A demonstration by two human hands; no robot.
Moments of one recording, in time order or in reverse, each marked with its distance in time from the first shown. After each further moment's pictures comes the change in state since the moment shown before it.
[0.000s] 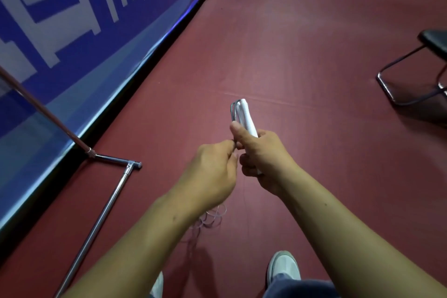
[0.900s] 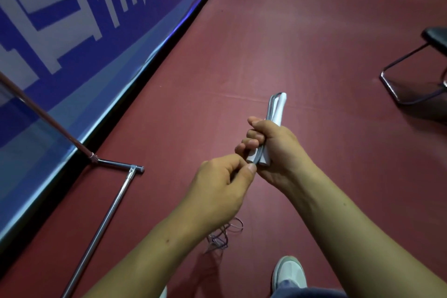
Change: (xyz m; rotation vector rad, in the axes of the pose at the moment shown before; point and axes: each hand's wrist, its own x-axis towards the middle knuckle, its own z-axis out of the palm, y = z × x) left_hand -0.017 0.010 0.008 -0.323 0.042 0.015; right_hand 0.006 -0.020 0.002 0.613 -0.057 0.037
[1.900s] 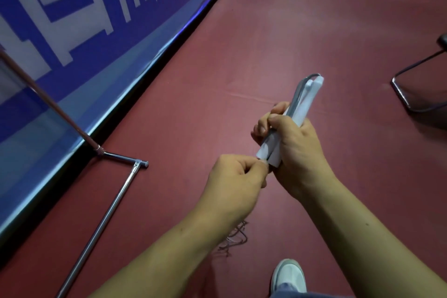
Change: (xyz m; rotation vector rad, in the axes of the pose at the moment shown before) left_hand 0.004 0.018 0.017 -0.295 0.054 -0.253; right_hand -0.015 -0.006 0.005 -0.400 -0.067 -0.435
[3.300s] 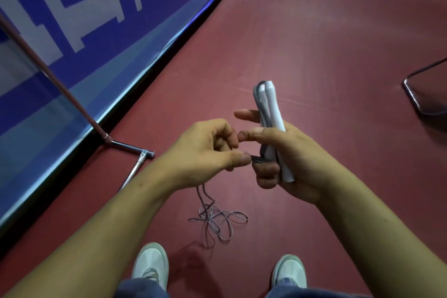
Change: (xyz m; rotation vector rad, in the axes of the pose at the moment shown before) left_hand 0.018 0.013 -0.086 0.242 -0.177 0.130; right_hand -0.020 -0.014 0.004 -0.042 -0.458 0.500
